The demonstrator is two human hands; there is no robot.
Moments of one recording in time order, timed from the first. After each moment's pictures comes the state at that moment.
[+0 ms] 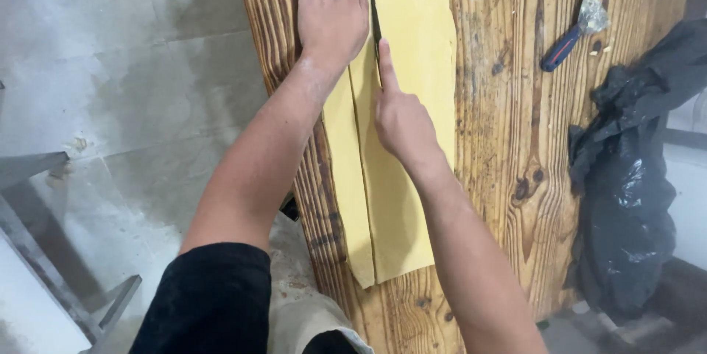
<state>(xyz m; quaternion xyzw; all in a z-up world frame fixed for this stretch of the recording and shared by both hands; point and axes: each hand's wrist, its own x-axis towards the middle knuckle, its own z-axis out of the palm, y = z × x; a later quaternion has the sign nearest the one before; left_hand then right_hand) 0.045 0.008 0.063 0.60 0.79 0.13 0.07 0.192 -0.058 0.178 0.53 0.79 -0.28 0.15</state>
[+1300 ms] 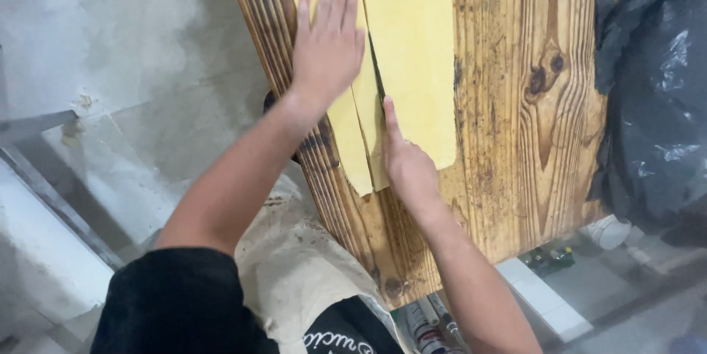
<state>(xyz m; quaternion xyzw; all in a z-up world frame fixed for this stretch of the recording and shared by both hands) 0.149 -0.186 0.138 0.66 0.70 -0.03 0.26 0.348 -0.283 0.169 0.55 0.76 -0.26 0.22</state>
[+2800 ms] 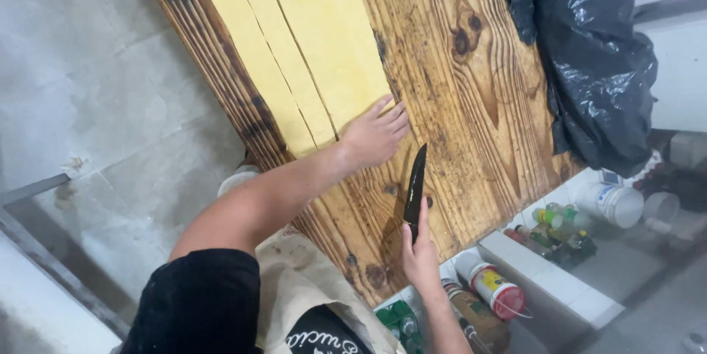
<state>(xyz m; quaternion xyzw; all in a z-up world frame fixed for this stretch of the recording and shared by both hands) 0.357 -0.287 0.115 0.95 0.29 -0.09 0.12 0.534 -0.502 0.179 0.76 0.52 -0.39 -0.06</state>
